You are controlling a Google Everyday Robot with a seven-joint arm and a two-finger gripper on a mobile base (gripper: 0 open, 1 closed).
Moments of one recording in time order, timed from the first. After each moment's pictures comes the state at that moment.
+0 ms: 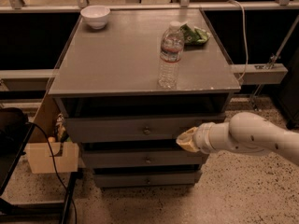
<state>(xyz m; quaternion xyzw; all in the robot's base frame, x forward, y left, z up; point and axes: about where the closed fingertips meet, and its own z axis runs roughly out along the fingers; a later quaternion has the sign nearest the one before) 0.552 -0.122 0.611 -0.50 0.77 0.14 0.36</state>
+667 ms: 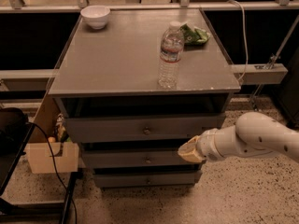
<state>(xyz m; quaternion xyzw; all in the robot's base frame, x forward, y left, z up) 0.503 -0.121 0.617 -0.52 0.77 0.20 0.31</state>
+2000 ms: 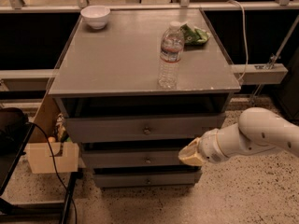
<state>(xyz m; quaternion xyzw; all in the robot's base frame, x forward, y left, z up) 0.479 -0.117 0.629 -0.54 0.76 0.23 0.27</state>
